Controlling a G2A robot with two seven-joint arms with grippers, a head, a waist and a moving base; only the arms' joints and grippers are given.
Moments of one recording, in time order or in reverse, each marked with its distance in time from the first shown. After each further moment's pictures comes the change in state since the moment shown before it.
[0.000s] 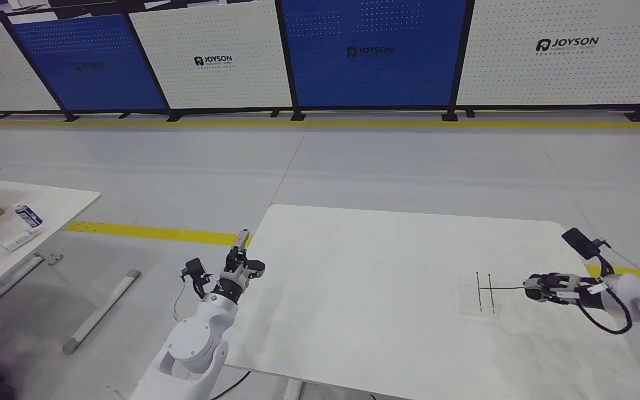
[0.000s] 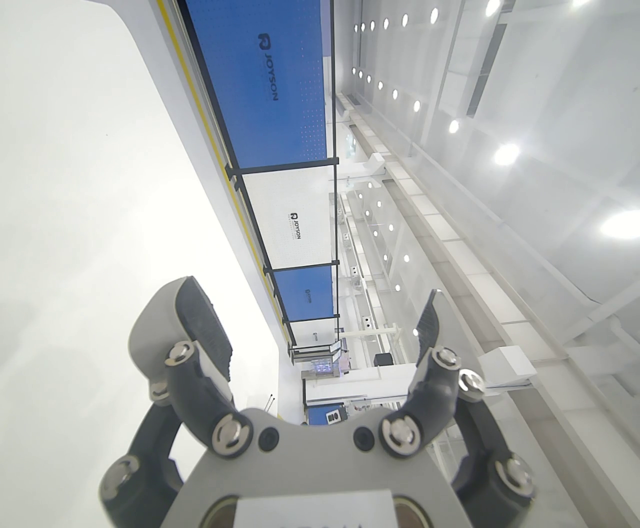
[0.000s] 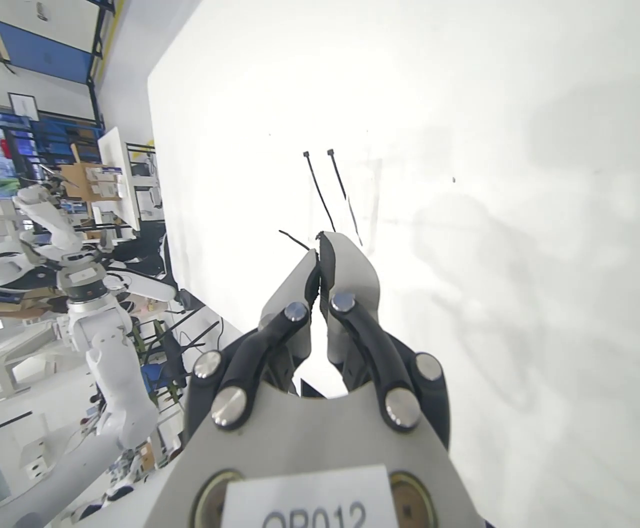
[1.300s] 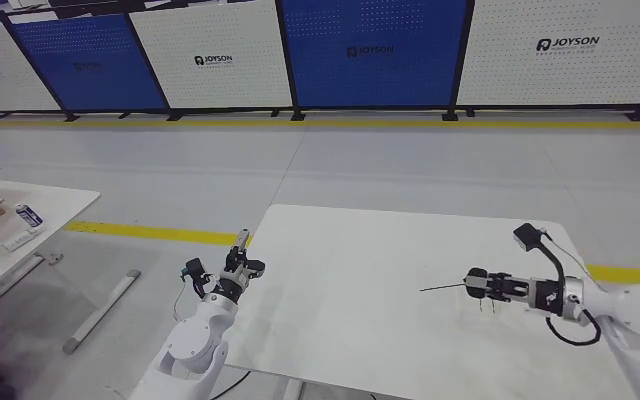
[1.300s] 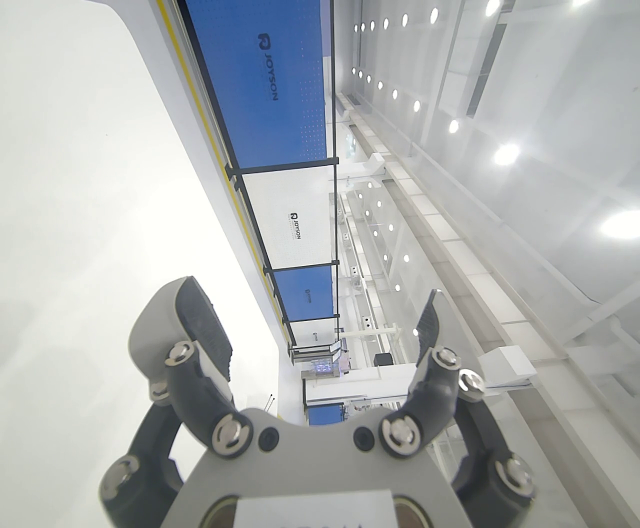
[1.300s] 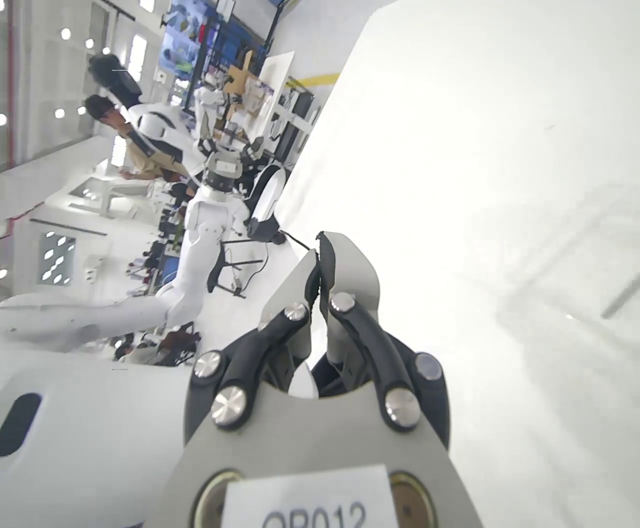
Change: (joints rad) left arm 0.000 0.000 0.000 0.000 0.000 0.000 0.000; right arm -0.065 -0.043 -0.085 -0.159 0.371 -0.345 -0.030
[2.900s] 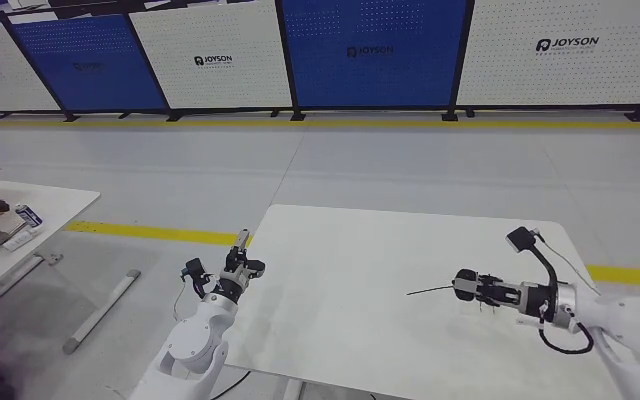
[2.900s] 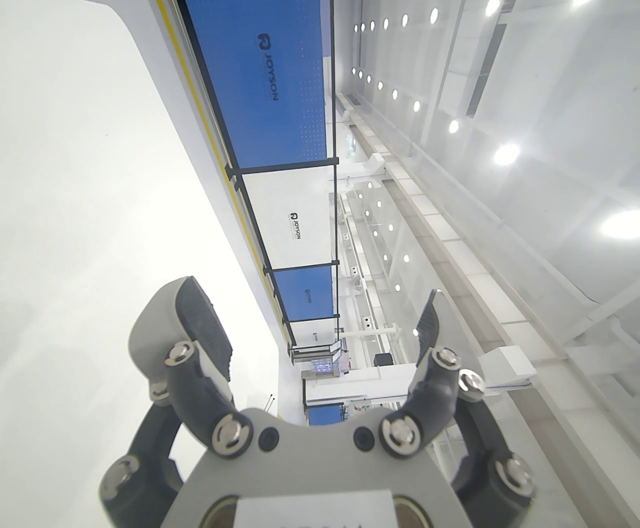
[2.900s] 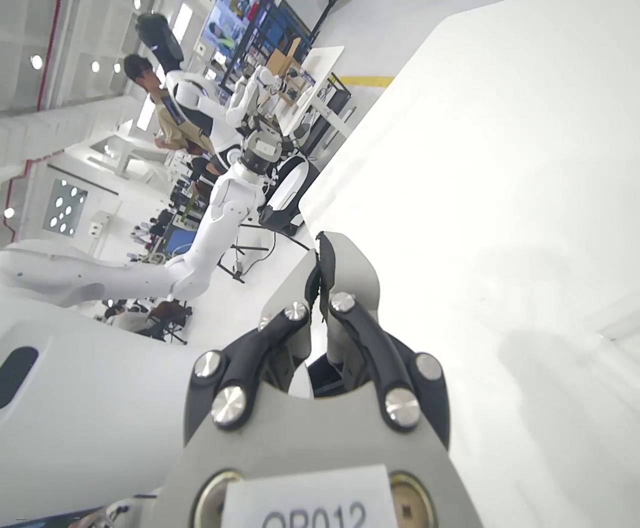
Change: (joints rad) left arm 0.000 0.000 0.000 0.000 0.000 0.000 0.000; right arm -0.068 -0.015 0.023 -0.104 -0.019 -0.088 -0.080
